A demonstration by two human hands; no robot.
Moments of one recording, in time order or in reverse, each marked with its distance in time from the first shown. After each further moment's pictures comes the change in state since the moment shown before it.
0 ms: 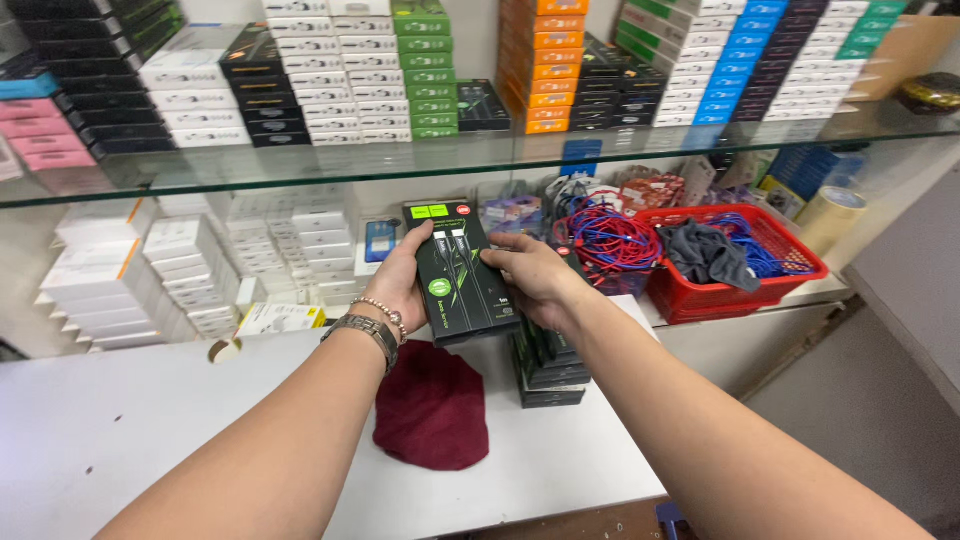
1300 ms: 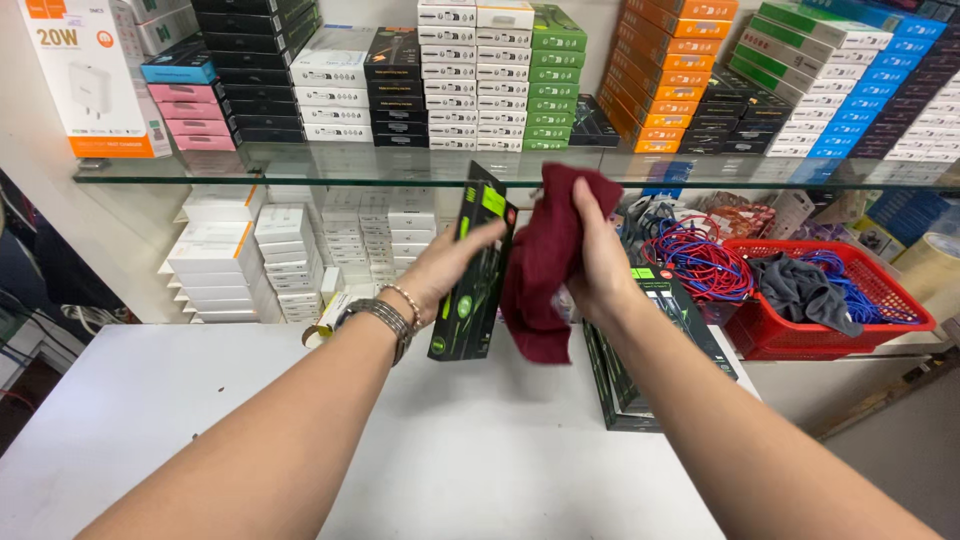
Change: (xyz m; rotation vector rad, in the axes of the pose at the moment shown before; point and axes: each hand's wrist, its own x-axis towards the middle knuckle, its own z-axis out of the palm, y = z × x) left_hand -0.066 0.081 -0.049 0.708 0.021 0.228; right_hand -0.020 -0.029 0.118 0.283 -0.141 -0.310
